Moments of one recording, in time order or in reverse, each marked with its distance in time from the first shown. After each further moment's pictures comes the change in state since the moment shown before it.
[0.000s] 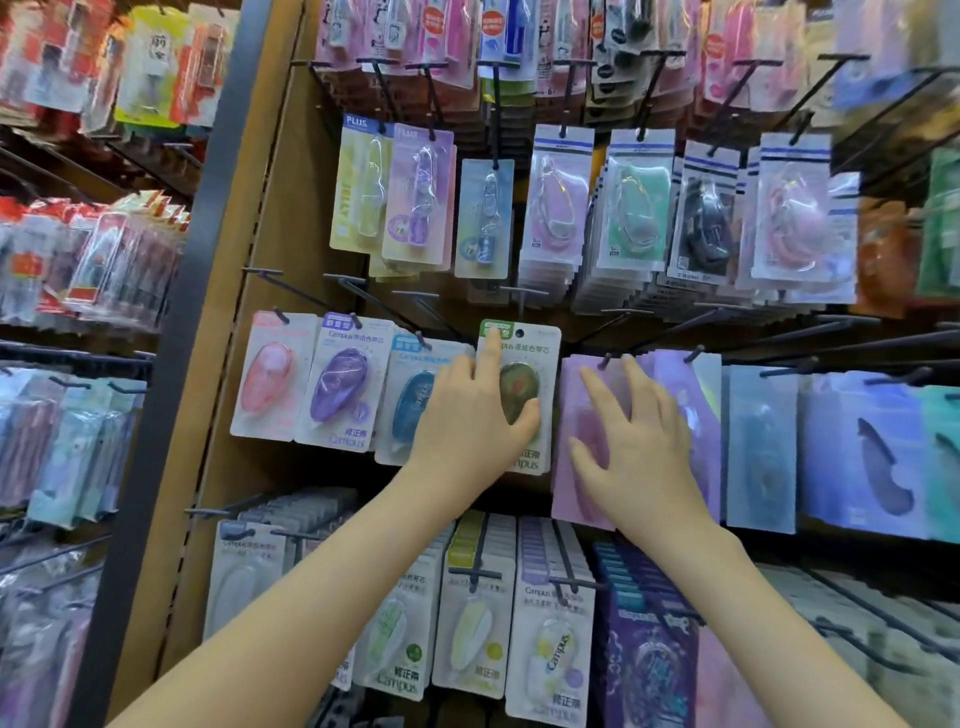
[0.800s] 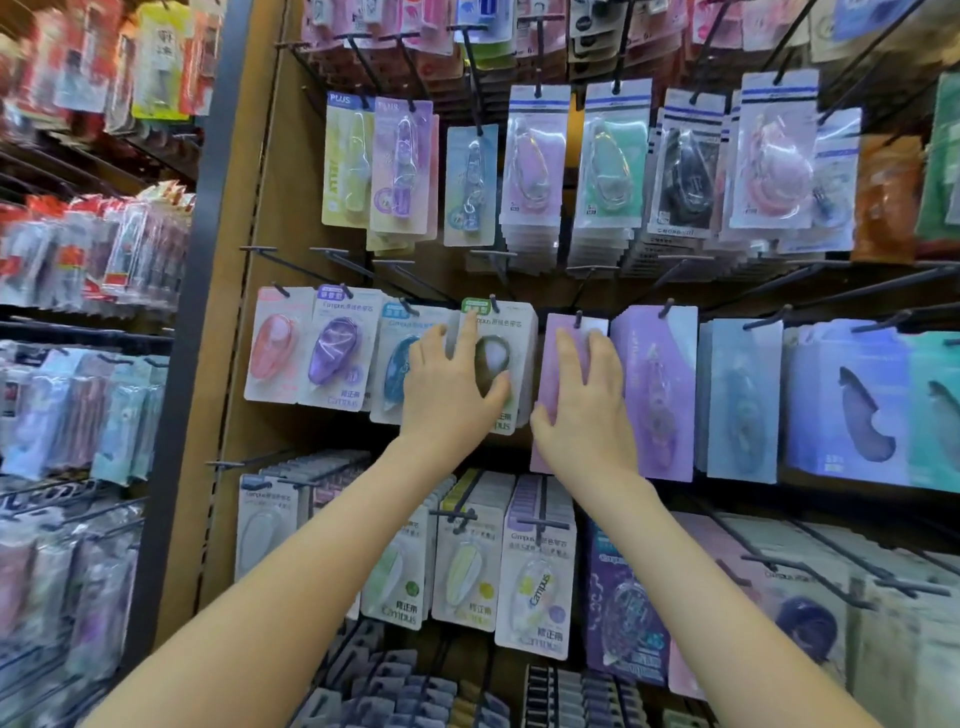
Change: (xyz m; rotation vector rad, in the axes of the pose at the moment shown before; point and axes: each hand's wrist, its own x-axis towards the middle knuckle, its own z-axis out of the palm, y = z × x) left_hand -0.011 -0.001 0.016 0.155 0.002 -0.108; right_hand -0.008 -0.014 0.011 0.200 -0.059 0.079
